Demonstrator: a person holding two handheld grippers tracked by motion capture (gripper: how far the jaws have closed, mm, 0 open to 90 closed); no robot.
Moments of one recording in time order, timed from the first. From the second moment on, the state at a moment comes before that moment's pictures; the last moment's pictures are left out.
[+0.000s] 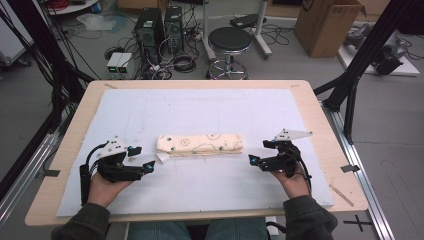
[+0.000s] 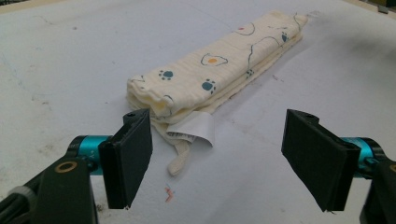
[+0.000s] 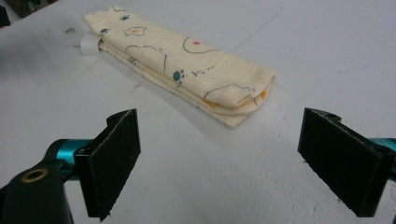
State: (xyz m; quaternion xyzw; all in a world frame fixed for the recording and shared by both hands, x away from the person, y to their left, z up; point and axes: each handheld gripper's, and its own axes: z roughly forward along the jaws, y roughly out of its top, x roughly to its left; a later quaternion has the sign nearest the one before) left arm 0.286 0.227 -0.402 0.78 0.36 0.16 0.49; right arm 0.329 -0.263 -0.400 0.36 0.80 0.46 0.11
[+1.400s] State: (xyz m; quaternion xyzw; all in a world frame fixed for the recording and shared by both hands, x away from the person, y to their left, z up) left arm 0.256 0.242 -0.417 0.78 0.37 0.19 0.46; right arm 0.292 -0.292 -0.424 0.39 0.80 0.44 0.12
